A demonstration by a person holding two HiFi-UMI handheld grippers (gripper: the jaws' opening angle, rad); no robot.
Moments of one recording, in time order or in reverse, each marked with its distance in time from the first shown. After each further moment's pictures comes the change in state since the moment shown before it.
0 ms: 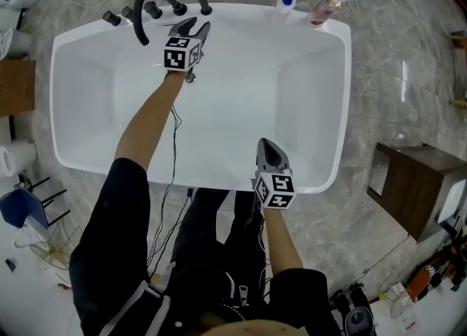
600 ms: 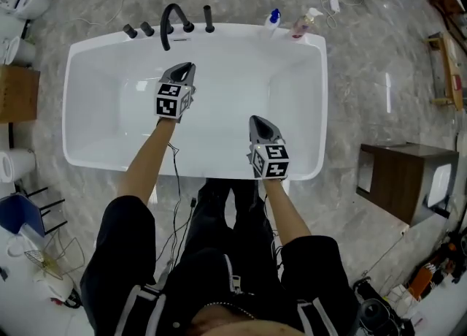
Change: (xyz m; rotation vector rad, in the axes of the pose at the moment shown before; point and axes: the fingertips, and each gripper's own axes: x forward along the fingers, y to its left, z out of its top) left arm -0.204 -0.050 0.036 0.006 0.037 -0.002; right arm -0.036 0.070 0.092 -0.141 -0.087 0.093
